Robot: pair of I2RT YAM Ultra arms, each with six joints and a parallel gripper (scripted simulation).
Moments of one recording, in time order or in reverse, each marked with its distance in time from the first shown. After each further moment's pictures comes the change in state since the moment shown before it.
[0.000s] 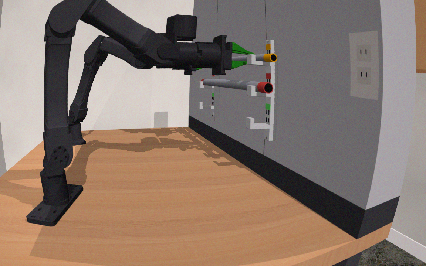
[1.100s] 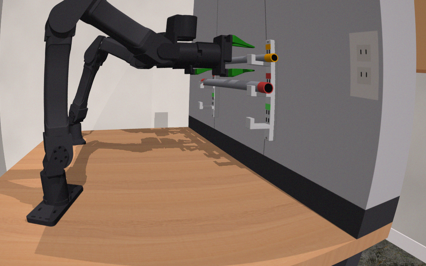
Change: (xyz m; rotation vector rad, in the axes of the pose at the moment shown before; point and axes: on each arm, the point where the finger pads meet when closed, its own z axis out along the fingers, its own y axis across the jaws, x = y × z) left arm -0.001 0.005 0.000 -0.019 -0.003 -0.007; right arm 0.000 0.000 0.000 0.000 -0.002 -0.005
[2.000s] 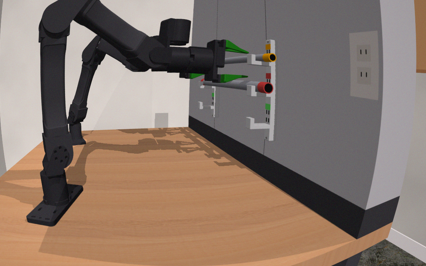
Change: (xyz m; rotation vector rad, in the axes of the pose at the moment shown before) left arm -0.001 -0.016 -0.017 0.023 -0.009 0.017; right arm 0.001 0.017 -0.018 -0.032 -0.003 -0.014
